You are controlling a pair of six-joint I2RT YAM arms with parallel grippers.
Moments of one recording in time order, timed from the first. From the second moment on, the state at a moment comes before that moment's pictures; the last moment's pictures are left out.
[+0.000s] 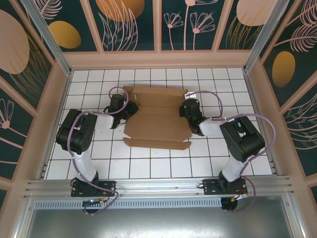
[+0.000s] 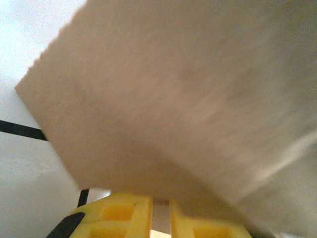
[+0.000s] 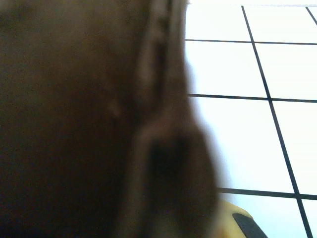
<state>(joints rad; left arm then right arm) -0.32 1.90 0.85 0.38 0.25 -0.92 0.52 1.72 0.74 0.46 0.33 0.21</state>
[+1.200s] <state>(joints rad) -0.09 1.37 0.73 -0.02 0.01 -0.59 0.48 1.72 0.77 0.43 0.19 0.10</state>
